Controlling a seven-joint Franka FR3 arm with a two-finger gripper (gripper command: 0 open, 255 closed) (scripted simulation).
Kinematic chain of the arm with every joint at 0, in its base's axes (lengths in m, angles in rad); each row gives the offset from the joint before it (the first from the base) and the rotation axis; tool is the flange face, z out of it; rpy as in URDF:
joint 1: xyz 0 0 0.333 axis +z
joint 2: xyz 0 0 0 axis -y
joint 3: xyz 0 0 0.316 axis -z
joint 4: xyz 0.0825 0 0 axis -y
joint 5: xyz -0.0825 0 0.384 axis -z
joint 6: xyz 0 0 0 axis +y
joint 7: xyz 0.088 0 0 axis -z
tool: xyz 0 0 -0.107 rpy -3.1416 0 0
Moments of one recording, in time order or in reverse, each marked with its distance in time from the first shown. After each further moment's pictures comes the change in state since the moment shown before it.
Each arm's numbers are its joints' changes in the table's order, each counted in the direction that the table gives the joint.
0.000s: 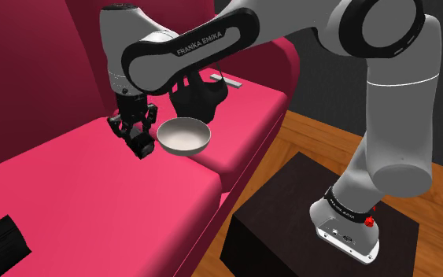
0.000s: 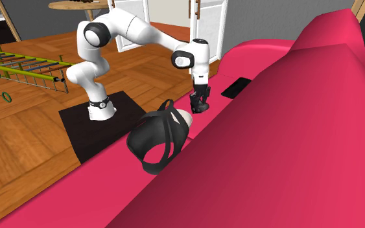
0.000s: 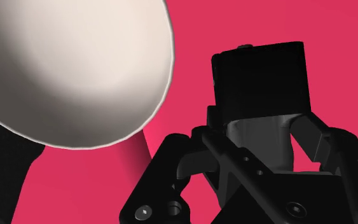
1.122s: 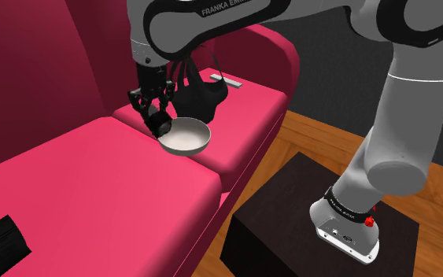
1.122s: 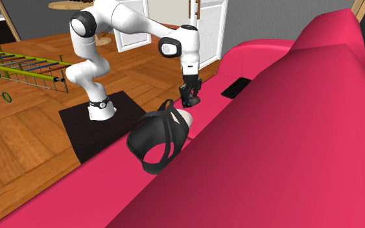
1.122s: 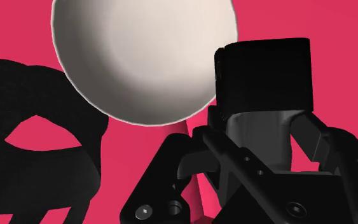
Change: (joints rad) arm -0.101 0.186 -0.005 -0.102 -0.084 0.070 -0.118
